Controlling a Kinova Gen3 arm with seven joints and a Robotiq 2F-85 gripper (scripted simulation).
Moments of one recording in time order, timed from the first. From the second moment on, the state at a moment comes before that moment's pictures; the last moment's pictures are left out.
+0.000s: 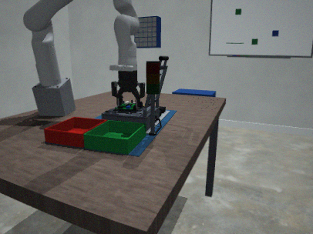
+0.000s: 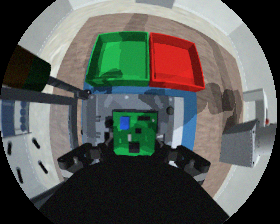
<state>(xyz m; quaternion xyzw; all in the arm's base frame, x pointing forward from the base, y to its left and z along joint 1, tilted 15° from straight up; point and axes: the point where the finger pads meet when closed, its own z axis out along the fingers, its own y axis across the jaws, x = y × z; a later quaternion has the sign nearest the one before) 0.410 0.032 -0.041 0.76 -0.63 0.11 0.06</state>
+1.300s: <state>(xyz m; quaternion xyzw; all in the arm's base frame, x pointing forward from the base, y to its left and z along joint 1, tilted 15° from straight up) 0.411 0.032 -0.043 0.76 -0.63 0.12 0.06</state>
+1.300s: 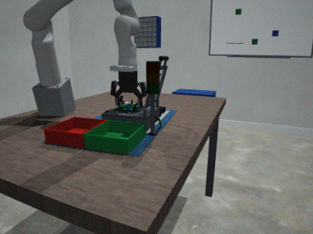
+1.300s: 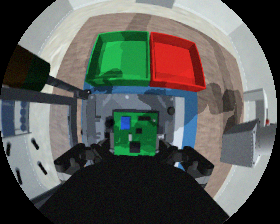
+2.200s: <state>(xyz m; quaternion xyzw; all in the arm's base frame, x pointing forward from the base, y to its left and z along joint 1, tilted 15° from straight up) 0.409 0.032 -0.034 0.76 -0.64 0.11 0.06</state>
